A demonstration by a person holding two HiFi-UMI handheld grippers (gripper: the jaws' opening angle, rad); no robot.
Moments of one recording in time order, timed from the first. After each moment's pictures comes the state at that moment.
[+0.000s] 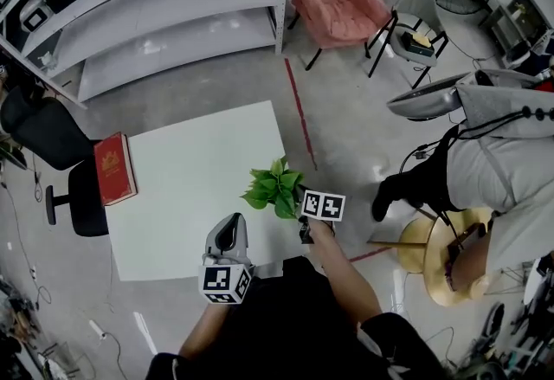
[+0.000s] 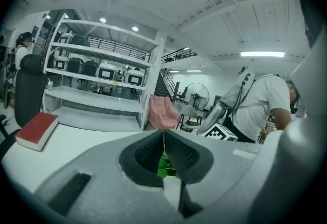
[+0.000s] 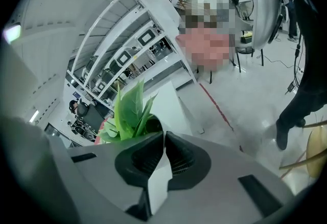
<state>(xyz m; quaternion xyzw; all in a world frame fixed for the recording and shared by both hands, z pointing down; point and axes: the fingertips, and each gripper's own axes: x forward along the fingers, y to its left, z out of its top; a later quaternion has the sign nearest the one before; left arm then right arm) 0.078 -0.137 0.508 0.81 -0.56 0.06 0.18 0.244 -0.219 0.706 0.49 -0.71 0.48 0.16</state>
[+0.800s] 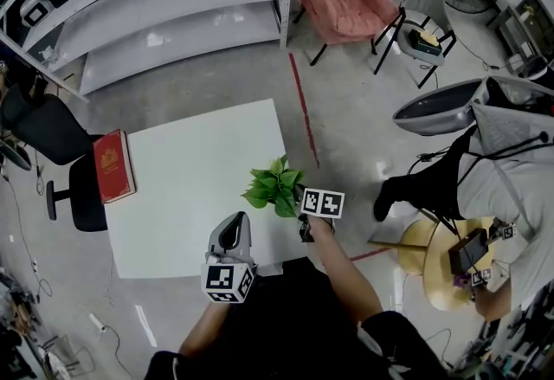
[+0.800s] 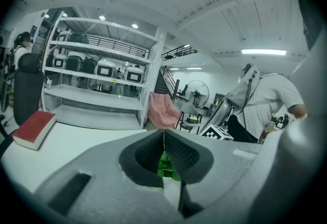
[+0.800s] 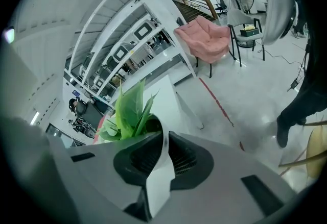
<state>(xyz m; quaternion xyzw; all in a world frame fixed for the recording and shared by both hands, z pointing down) 0.093 -0.155 0.520 0.81 -0.56 0.07 0.19 0.245 -0.232 0.731 0.48 -0.70 0.50 0.18</state>
